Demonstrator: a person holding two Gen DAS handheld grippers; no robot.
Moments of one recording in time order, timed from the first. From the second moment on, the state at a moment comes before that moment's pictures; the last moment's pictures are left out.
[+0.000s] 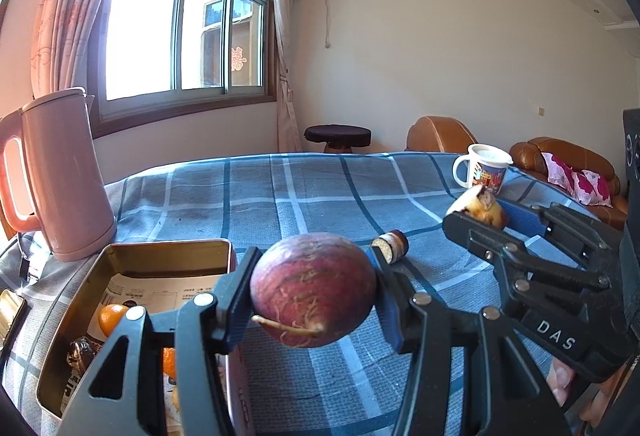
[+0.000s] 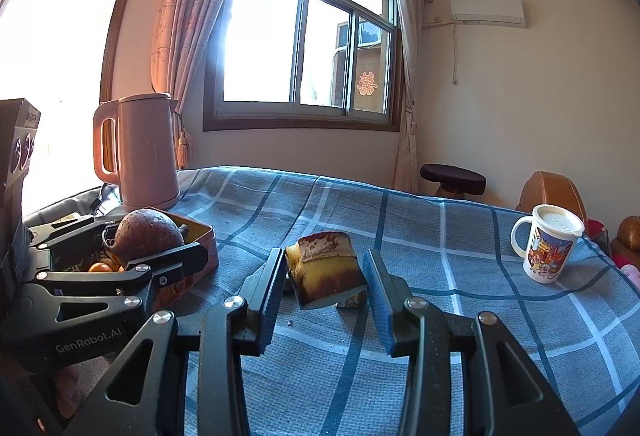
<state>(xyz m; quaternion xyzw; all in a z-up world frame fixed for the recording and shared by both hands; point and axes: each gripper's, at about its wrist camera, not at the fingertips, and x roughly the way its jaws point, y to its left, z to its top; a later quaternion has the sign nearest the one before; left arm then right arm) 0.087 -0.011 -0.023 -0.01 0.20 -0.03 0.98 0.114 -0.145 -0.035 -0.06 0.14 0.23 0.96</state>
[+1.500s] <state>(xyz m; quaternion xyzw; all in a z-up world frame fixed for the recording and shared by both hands) 0.068 0.066 -0.022 -0.03 0.19 0.04 0.98 0.108 -0.061 -0.027 -0.09 0.16 0.32 0.93</state>
